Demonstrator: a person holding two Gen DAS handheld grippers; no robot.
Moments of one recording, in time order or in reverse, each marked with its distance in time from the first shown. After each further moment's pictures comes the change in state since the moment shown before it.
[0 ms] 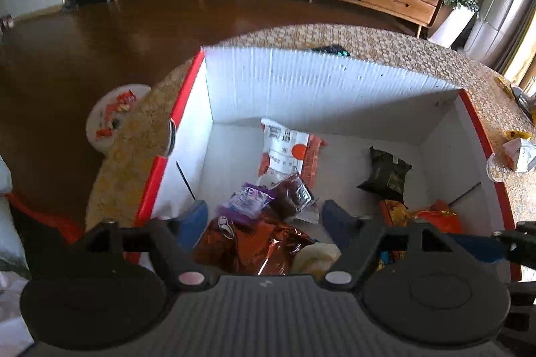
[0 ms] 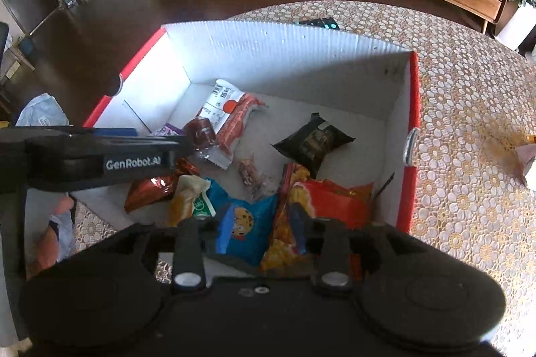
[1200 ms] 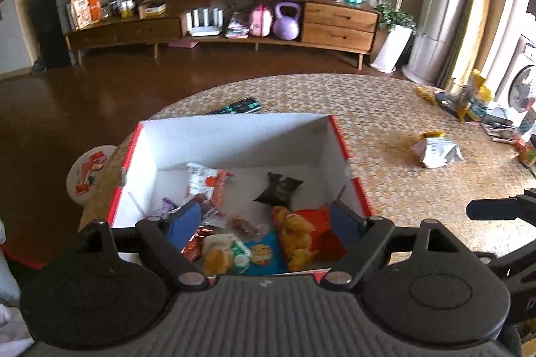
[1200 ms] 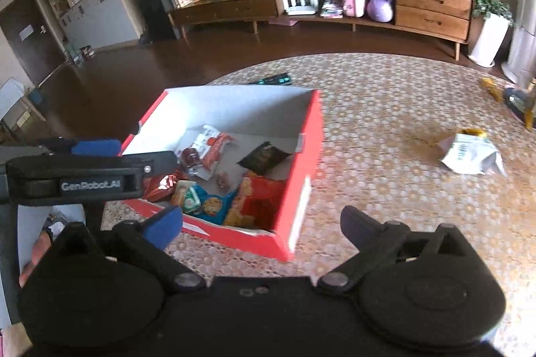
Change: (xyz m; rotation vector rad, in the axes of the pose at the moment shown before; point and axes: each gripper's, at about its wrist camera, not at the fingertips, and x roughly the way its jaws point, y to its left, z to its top) left arm -0.114 -0.080 -0.025 0.136 -0.174 -0.116; right arm -0.133 -0.065 -0.060 0.078 -0.213 0.018
